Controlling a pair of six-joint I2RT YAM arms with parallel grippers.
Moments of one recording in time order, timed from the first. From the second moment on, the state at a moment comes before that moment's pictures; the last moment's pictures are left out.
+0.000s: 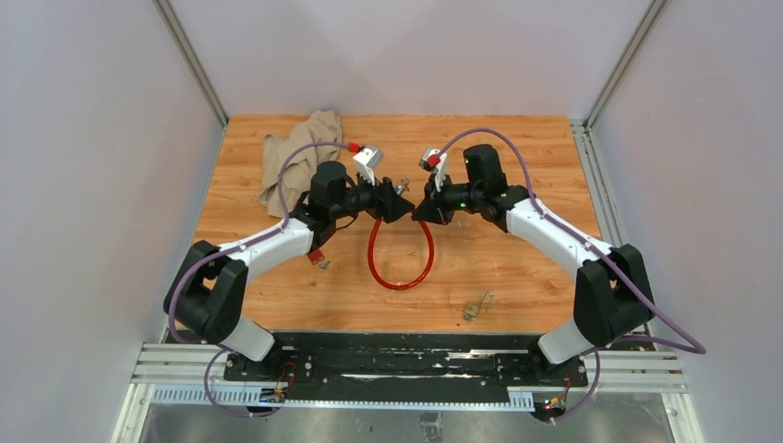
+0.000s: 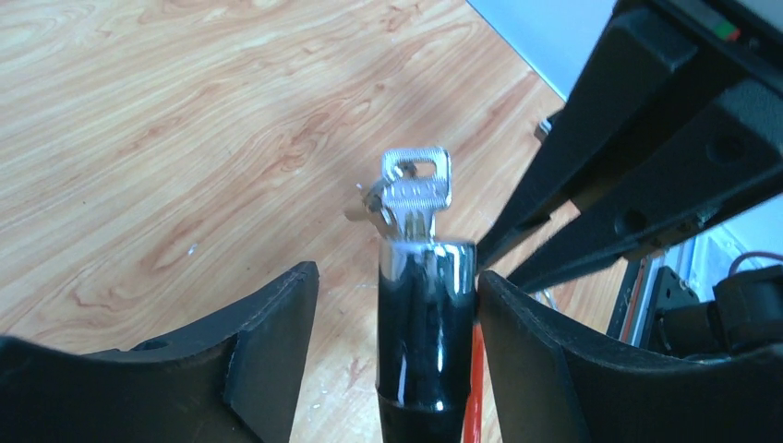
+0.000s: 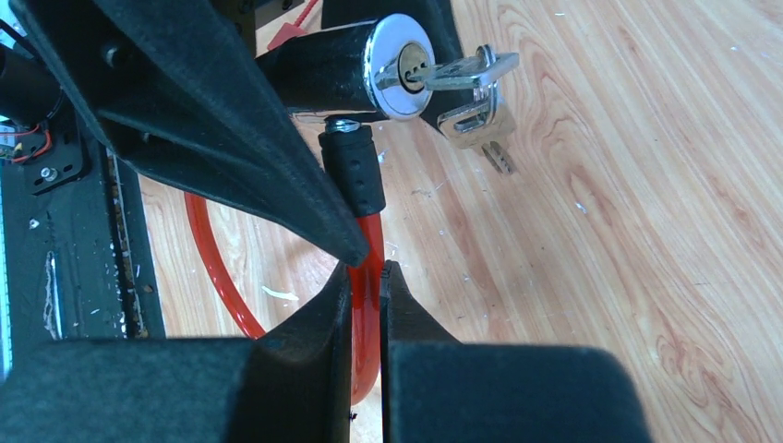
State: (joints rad) left arm -0.52 1.51 0.87 0.41 0.52 -0.33; right arm 0.47 1.52 1.09 -0.19 -0.76 -0.25
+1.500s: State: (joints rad) left arm -0.52 1.55 0.87 0.46 0.58 -0.46; right arm 0.50 1.52 1.10 -0.20 -0.65 -0.17
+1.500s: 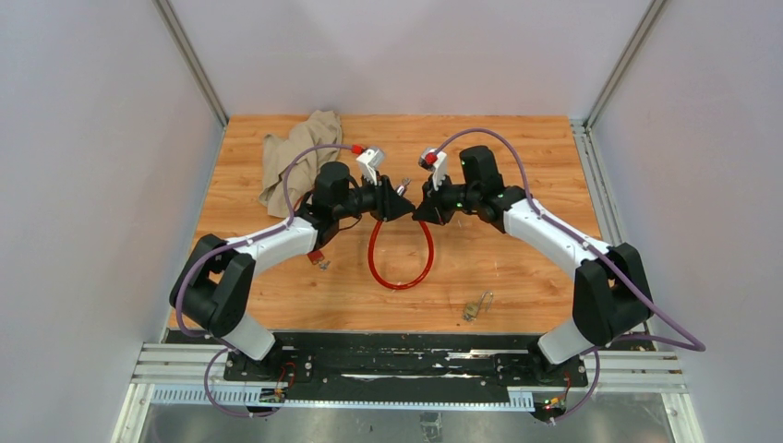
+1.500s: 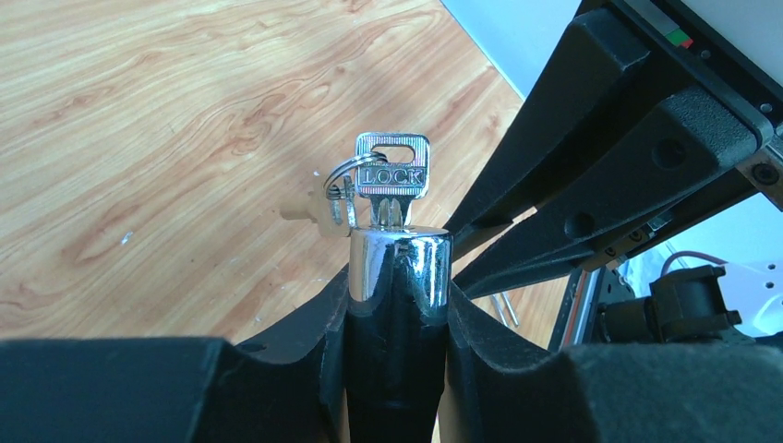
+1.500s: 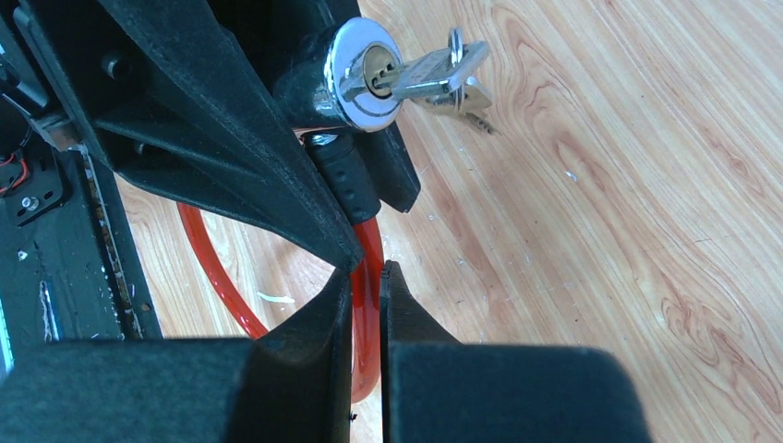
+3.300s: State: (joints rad) left arm -0.56 1.49 0.77 0.49 0.59 -0.11; right arm 0.35 1.52 1.20 -0.29 -0.89 -0.30
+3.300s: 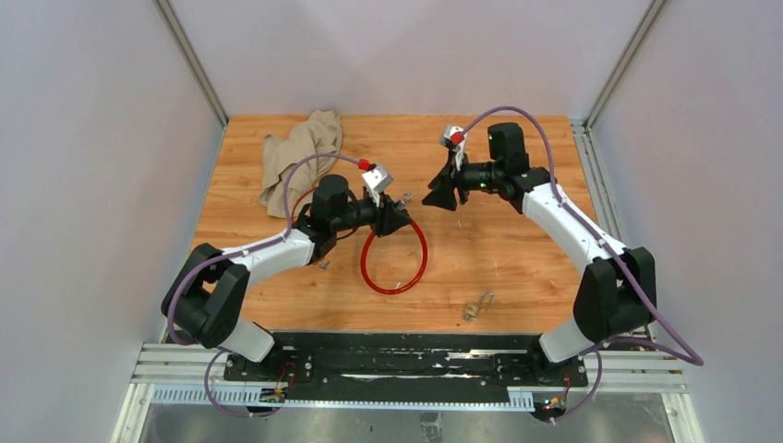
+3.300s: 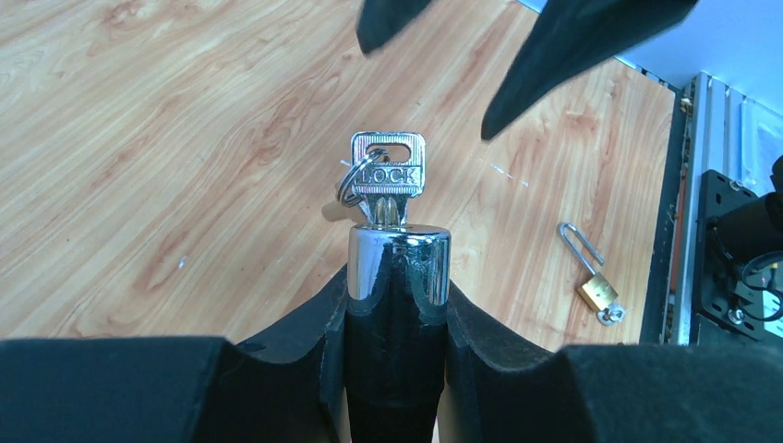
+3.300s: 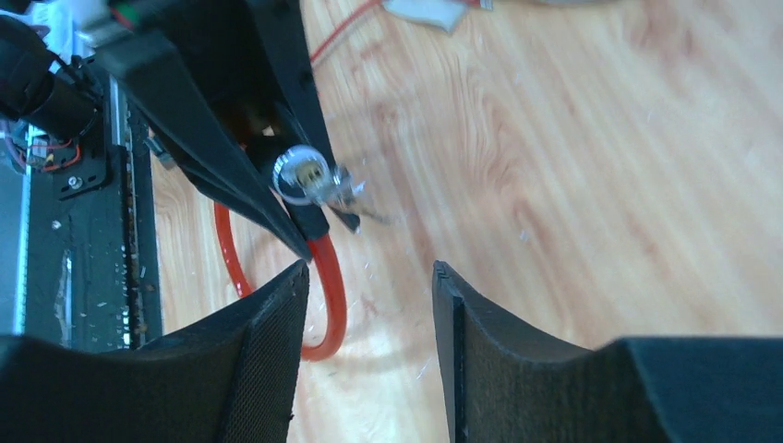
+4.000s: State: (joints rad) left arm -0.56 1.49 0.77 0.49 0.64 -0.07; right arm 0.36 1.68 1.52 -0.46 -1.01 -0.04
